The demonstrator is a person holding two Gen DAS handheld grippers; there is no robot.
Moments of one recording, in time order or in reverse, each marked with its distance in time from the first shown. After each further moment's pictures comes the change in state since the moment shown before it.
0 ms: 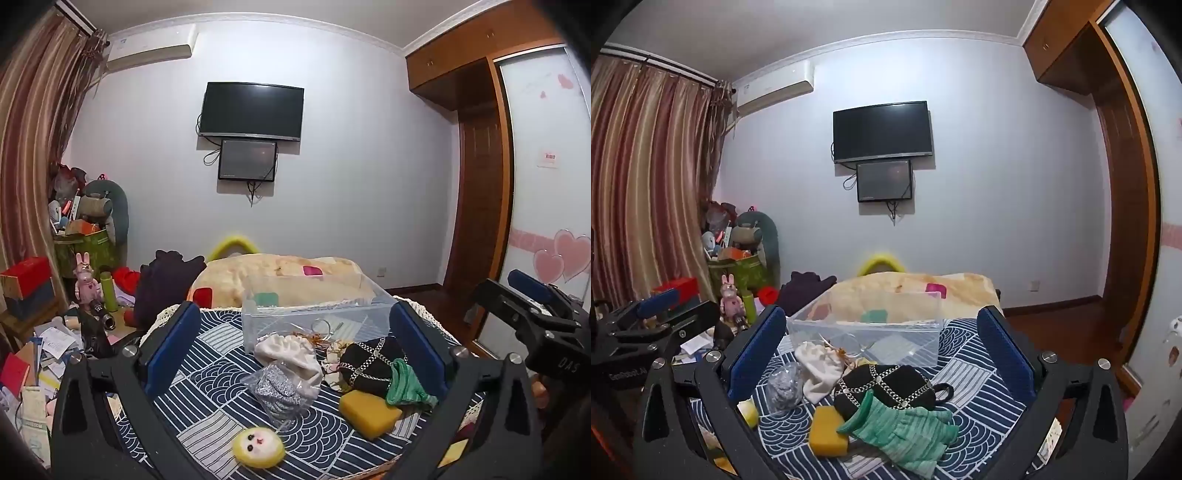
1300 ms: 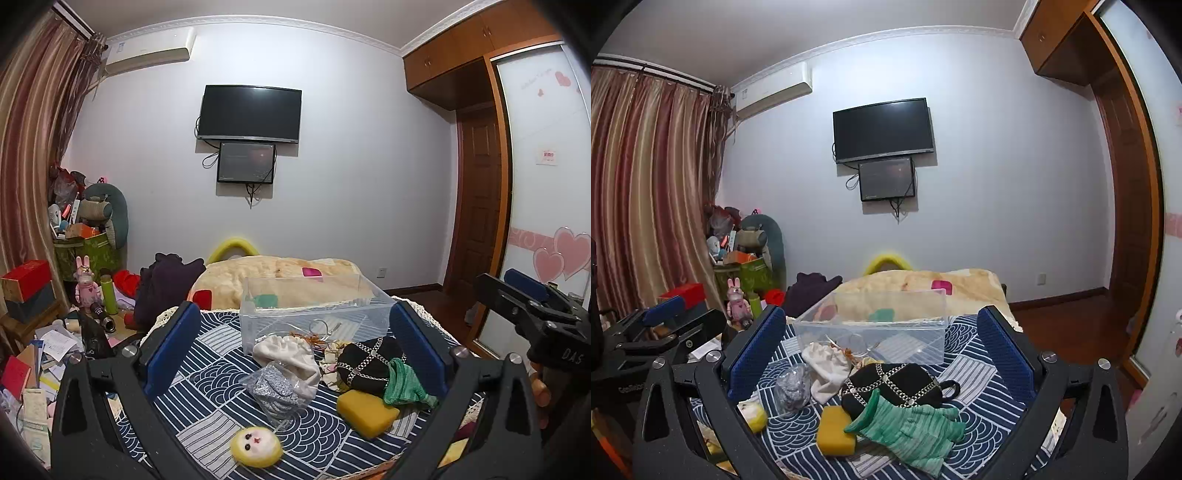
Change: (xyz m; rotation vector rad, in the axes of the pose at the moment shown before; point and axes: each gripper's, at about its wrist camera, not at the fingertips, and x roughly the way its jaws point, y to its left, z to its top) left arm -0.010 0.001 -0.009 0.007 -0.017 0.000; right arm 0.006 -0.007 -0.003 0.036 0.007 0.031
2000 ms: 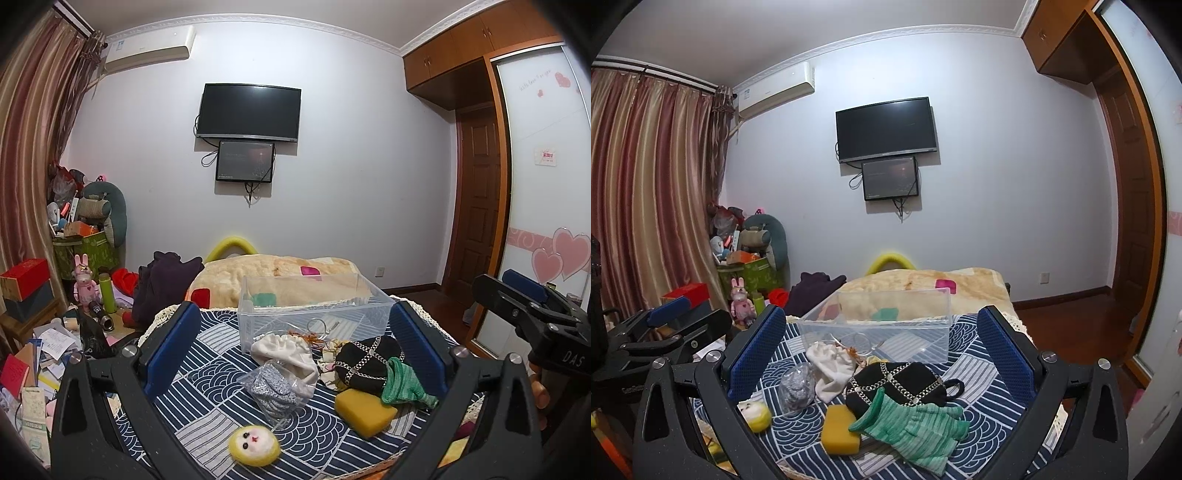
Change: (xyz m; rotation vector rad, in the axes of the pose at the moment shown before) left arm 0.000 -0.002 0.001 -0.004 0.004 -0.005; right arm 0.002 -0.001 -0.001 0.004 0.002 0.016
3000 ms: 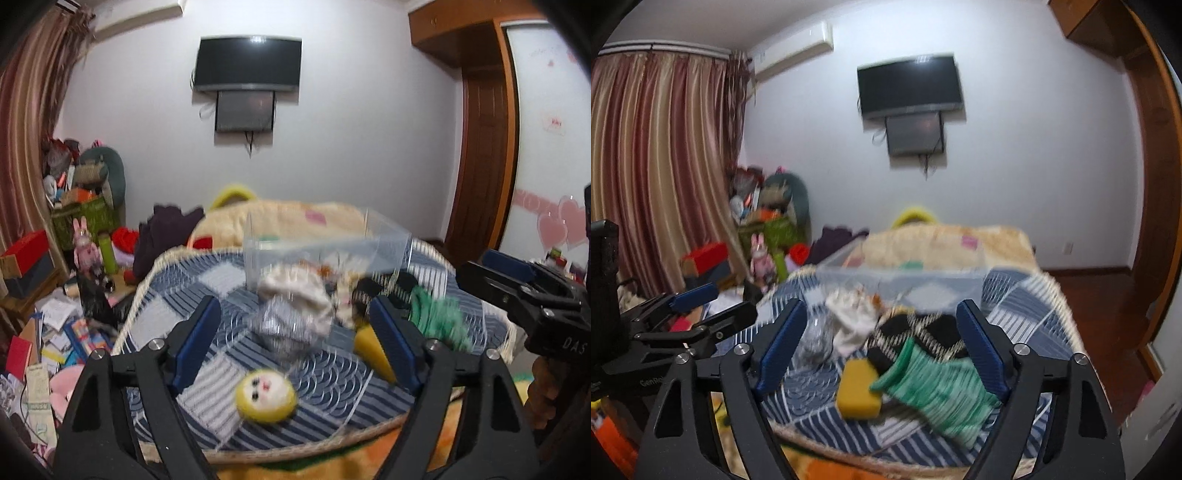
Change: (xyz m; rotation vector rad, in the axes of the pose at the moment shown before) left arm 0.026 0.011 -0.039 0.012 0.182 0.006; right arm 0.034 0.004 -0.039 -0.013 0.203 0.113
